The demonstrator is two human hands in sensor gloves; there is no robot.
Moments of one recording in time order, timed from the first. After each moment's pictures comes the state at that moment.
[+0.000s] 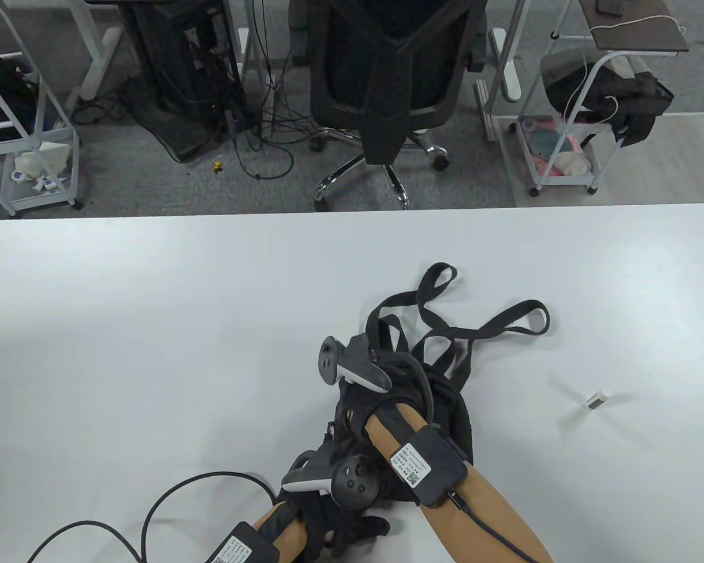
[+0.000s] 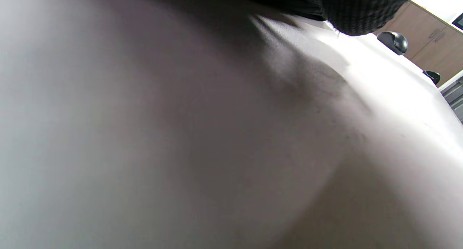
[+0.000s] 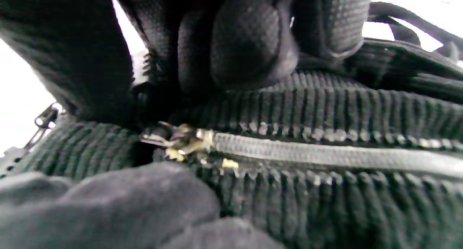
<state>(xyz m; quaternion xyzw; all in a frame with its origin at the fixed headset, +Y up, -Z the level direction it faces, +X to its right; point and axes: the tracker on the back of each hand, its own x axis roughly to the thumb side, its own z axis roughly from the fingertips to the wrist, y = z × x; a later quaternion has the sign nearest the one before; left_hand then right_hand) -0.055 -0.797 -0.167 -0.31 -0.41 0.13 0.85 -0.007 -0.736 -0.299 -0.05 -0.23 -0.97 0.07</state>
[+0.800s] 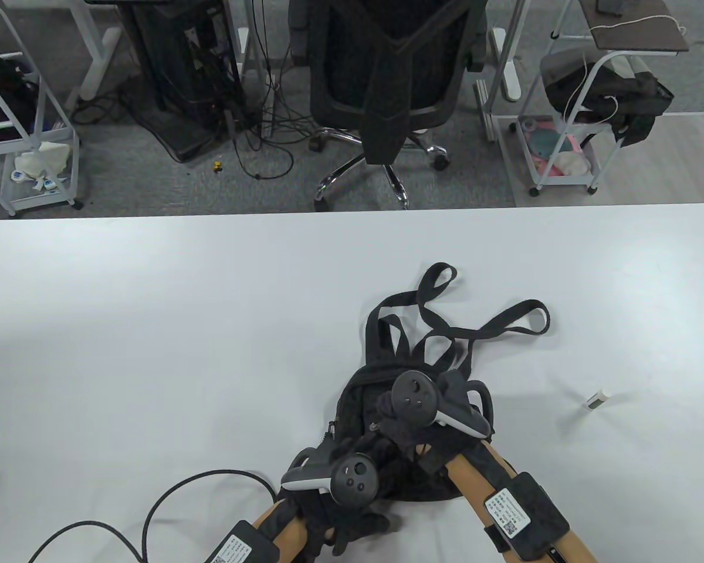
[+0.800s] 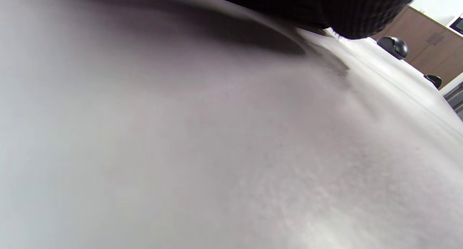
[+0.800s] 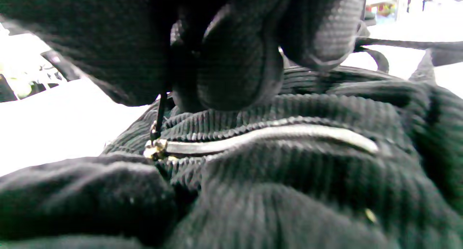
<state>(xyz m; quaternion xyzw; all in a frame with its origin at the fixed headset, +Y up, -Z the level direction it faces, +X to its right) -0.056 -0.796 -0.171 -0.29 -0.41 0.13 0.85 0.096 -0.709 -0.237 -0.17 -0.07 -0.98 -0.11</state>
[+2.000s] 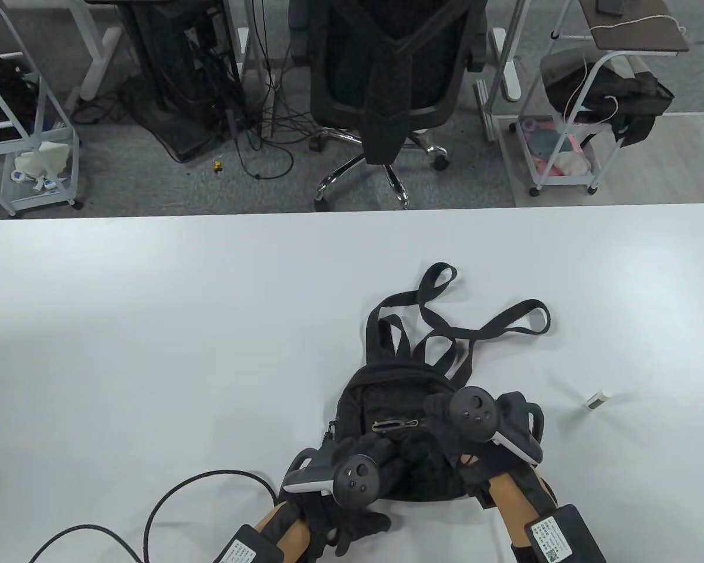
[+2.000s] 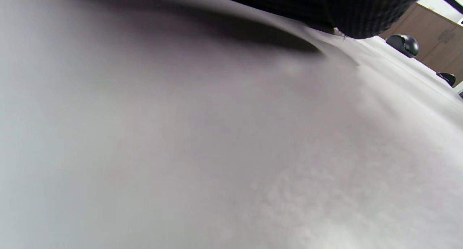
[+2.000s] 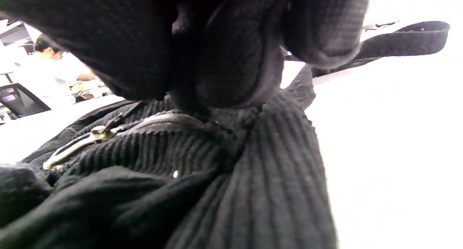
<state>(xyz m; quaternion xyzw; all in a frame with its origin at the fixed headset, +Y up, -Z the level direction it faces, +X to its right) -0.054 -0.797 -0.169 -0.28 -0.40 0.11 0.86 0.164 -0.724 -0.230 -0.08 -0.04 -0.99 -0.14</state>
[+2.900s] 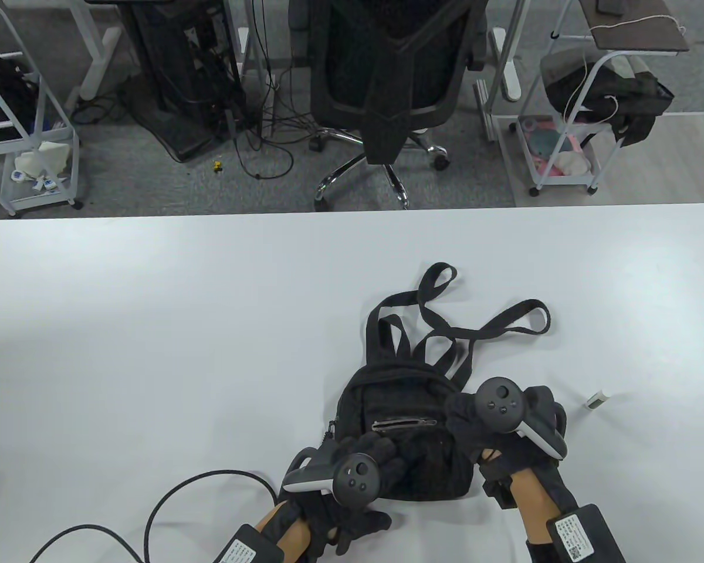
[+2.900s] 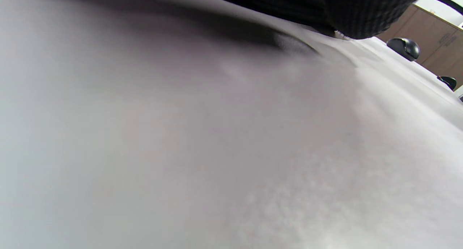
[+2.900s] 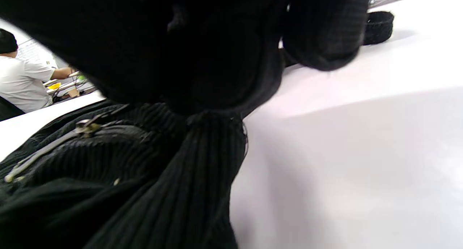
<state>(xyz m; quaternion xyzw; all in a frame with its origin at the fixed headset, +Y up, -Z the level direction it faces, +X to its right) -0.056 -0.796 -0.171 -0.28 -0.40 0.12 0.86 0.194 -0.723 -0.233 -0.04 -0.07 -0.99 -0.15</state>
